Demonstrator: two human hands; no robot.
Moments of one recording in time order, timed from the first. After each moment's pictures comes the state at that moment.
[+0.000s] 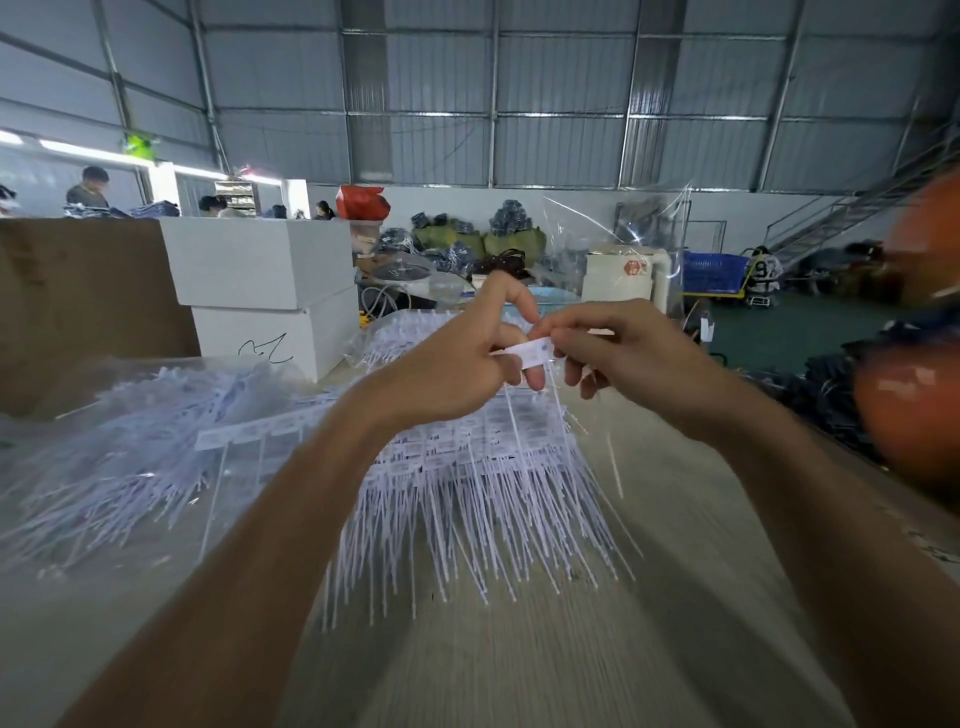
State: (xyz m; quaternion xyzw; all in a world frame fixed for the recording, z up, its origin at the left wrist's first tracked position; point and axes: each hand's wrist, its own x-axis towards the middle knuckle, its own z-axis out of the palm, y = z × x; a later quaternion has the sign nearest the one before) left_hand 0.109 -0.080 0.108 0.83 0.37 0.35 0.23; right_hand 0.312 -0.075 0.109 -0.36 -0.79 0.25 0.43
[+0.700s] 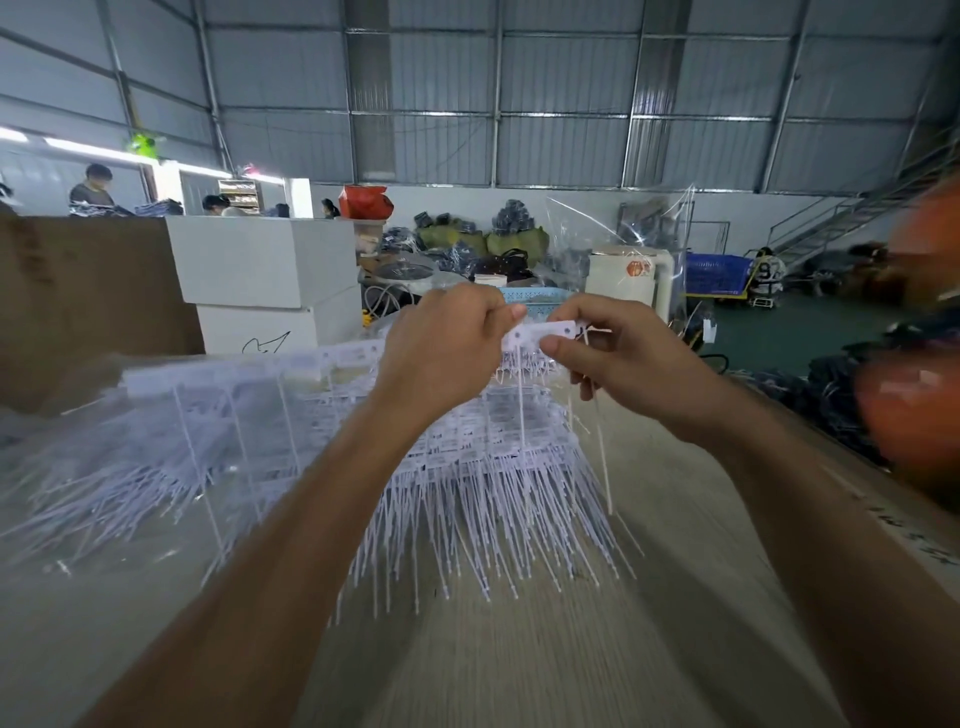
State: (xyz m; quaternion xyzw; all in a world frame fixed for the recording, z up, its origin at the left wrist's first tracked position) left_hand 0.116 -0.078 0.112 0.74 0.53 0.42 -0.07; right_hand 0.308 -0.070 0.105 -0.33 -0.80 0.22 0.44
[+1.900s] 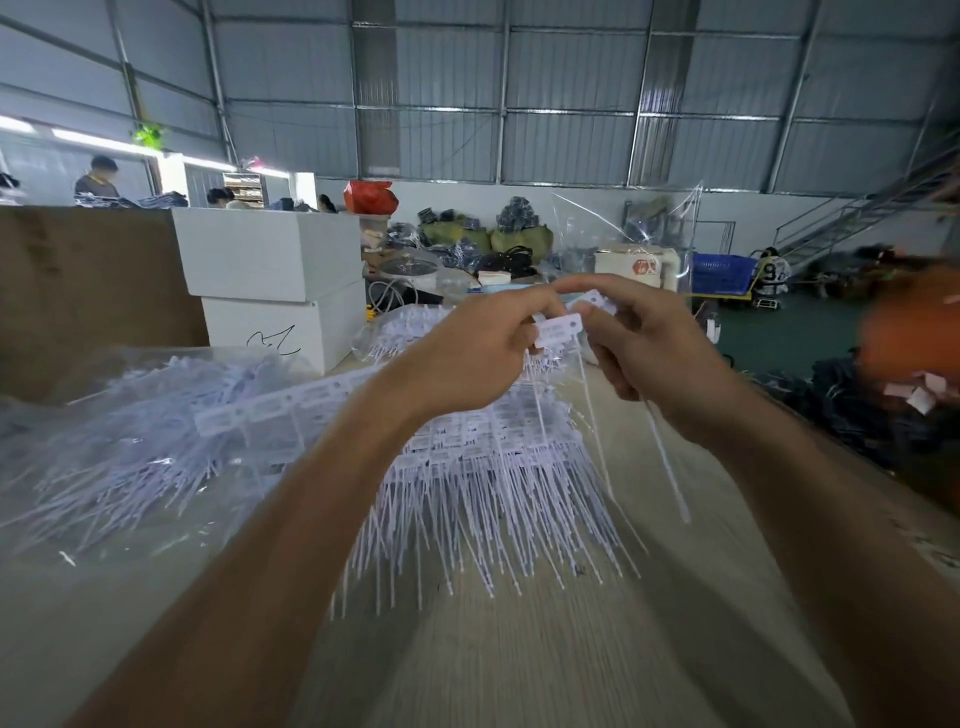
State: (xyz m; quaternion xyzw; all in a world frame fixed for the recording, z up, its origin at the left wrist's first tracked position) left_hand 0.119 -0.091 0.119 0.84 0.42 0.34 0.06; right_hand 0.311 -0.065 0.103 -0.33 -0.75 0.25 0.52
